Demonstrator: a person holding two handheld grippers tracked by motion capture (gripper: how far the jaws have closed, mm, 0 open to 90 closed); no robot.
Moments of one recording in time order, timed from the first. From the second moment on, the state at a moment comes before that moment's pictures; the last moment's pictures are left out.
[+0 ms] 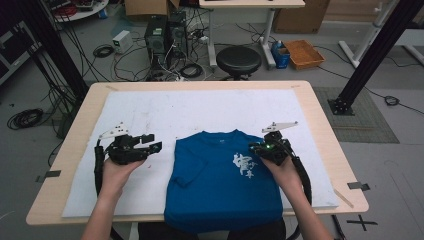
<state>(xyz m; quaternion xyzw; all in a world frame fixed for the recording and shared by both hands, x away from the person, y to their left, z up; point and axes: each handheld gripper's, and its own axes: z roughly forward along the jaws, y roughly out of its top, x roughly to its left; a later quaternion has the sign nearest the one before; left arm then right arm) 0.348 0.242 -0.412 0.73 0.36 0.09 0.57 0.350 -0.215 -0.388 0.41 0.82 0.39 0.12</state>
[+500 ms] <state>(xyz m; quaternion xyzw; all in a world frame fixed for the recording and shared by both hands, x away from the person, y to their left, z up) 0.349 0.235 -0.415 0.74 0.37 0.08 0.56 0.353 -0.209 -0.398 0.40 0.81 0.42 0.12</state>
